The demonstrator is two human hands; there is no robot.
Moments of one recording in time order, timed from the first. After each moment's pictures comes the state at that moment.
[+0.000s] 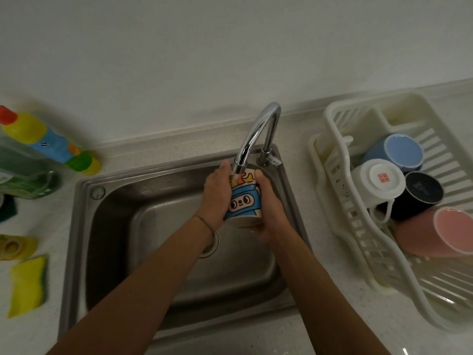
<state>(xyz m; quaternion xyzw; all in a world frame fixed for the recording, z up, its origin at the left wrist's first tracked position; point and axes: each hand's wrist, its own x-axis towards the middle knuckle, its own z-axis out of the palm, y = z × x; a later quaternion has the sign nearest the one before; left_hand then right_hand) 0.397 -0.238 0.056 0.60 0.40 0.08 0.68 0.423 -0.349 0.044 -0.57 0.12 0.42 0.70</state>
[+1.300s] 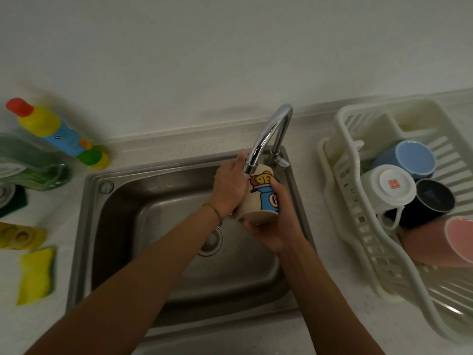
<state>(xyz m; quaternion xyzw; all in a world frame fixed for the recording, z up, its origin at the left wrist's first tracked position) 0.403 -0.233 0.076 0.82 0.30 0.05 0.49 0.413 -0.365 0.055 -0.39 0.16 0.49 0.76</state>
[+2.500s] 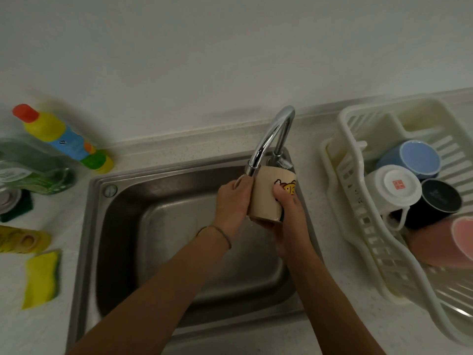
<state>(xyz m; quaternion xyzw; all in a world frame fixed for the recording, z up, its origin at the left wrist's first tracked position) 0.390 -0.254 0.060 0.62 0.47 0.03 0.63 0.410 -0.370 0.043 -0.54 0.11 0.32 0.77</state>
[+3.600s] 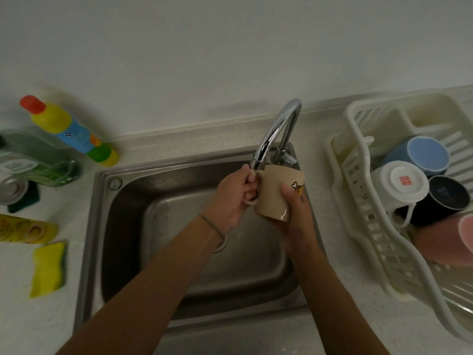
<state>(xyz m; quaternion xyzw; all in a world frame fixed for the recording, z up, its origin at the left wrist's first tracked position) 0.385 -0.237 0.065 0.48 0.35 -0.02 0.81 0.408 -0.374 0.040 -0.53 0.09 0.30 0.79</state>
